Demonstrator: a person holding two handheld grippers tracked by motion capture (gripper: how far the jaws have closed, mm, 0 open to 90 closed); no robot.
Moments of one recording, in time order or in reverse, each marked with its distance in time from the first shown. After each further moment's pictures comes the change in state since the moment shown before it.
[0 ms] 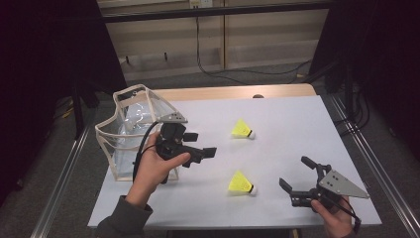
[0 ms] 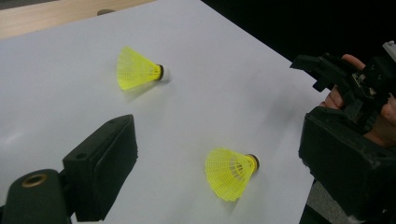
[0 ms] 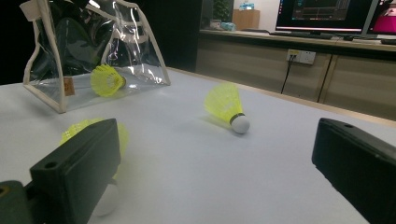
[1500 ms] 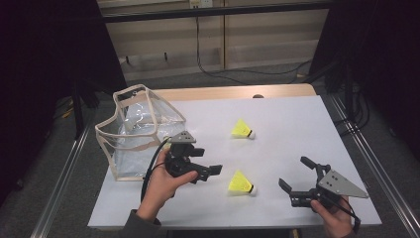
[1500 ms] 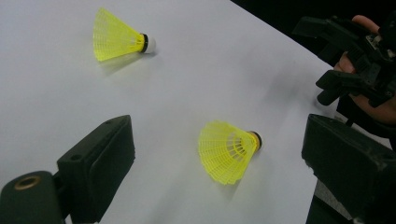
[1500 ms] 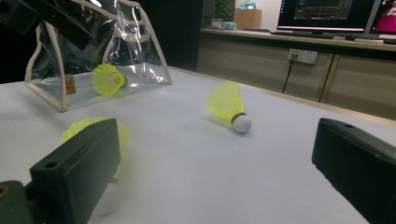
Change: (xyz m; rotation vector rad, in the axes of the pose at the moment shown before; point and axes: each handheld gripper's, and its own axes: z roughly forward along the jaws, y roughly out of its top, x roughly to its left) left arm -0.003 -0.042 0.030 0.017 -0.023 0.018; right arm 0.000 0.000 0.001 0.004 0.006 0.000
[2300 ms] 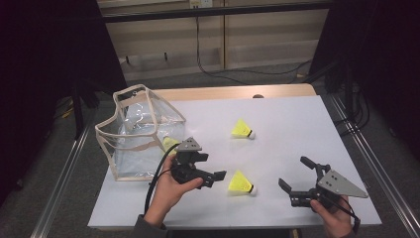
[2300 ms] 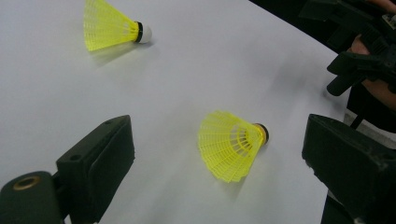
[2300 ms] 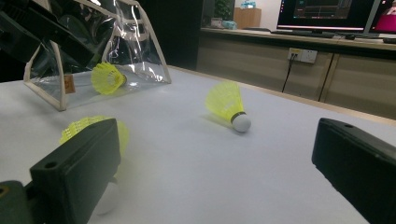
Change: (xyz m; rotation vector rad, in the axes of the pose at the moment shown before) left arm -0.004 -0.015 0.018 -0.001 0.013 0.029; right arm 0.000 0.000 0.001 0.005 -0.002 -0.003
